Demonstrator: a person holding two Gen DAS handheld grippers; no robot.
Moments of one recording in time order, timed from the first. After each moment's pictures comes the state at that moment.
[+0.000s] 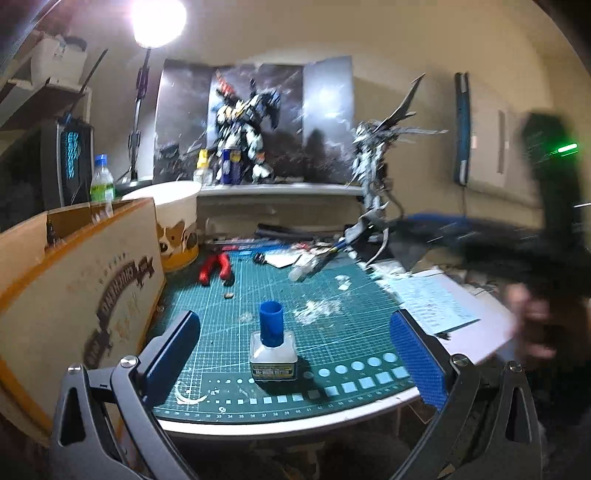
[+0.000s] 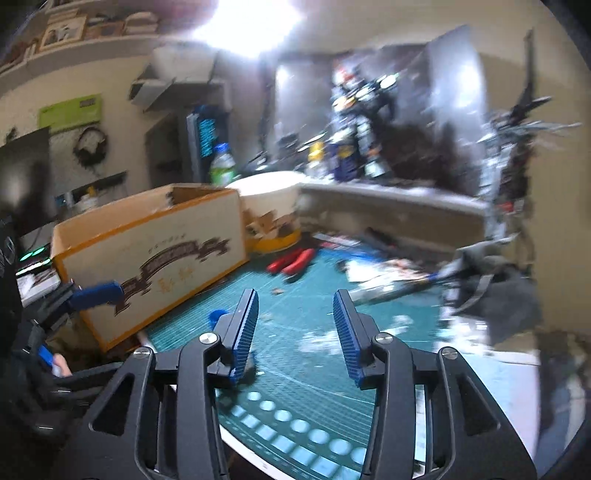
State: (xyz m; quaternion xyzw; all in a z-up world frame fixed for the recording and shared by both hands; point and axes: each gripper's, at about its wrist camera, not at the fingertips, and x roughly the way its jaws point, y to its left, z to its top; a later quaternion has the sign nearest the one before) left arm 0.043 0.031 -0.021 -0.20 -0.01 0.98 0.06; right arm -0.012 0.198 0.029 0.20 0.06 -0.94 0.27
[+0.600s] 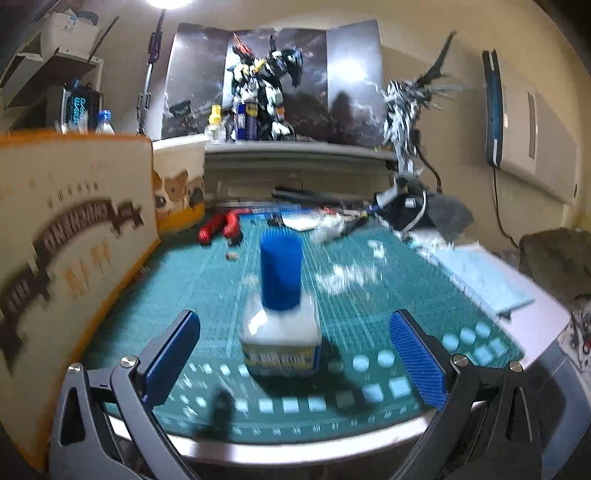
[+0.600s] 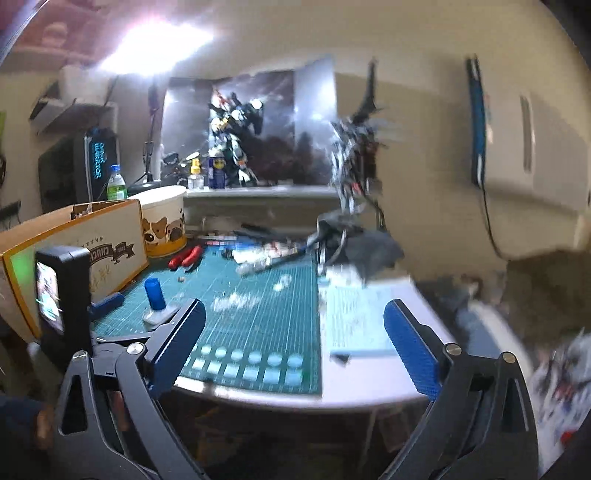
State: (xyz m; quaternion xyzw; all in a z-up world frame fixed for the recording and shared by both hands) left arm 0.003 0.036 -0.098 -0.21 -0.01 0.98 0.03; right arm 0.090 0.220 0.000 0.19 0.00 -0.98 0.05
